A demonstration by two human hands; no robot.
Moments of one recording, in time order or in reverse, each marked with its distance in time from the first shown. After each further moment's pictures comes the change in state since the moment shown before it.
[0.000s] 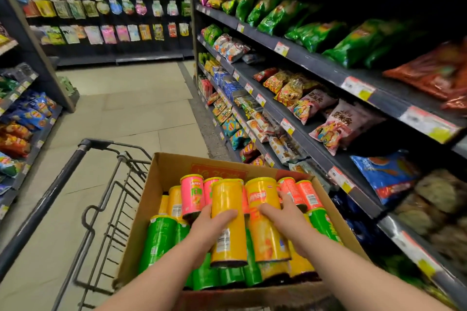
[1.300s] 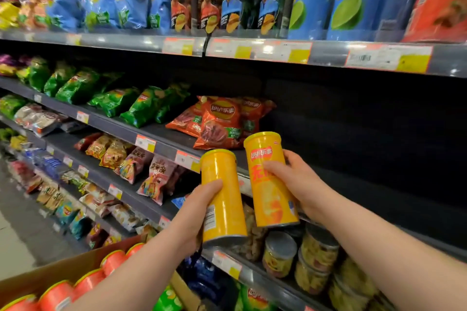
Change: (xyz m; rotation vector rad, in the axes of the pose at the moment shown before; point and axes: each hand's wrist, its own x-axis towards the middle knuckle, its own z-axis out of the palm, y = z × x) left_hand -0.118 0.136 0.343 -0.108 -0.728 0.154; right_hand -0.196 -0.010 -0.367 0.198 0.668 -0.252
